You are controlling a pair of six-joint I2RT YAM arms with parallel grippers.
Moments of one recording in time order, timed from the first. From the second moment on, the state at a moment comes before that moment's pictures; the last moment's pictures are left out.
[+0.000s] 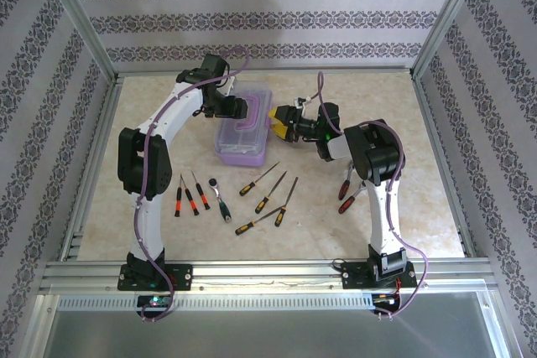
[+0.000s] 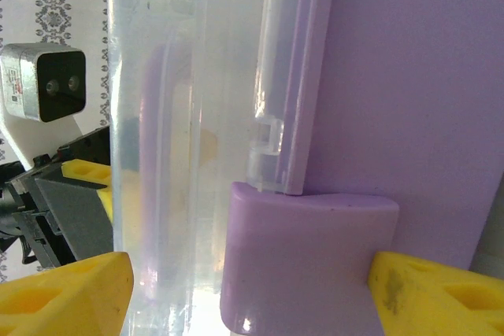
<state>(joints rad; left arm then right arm) -0.27 2.10 1.91 -0.95 0.21 -0.18 0.27 2.28 1.15 1.05 -0.99 1.37</state>
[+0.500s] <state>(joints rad) -0.27 2.10 1.90 -0.94 0.21 -0.17 0.29 2.34 1.15 1.18 -0.99 1.50</state>
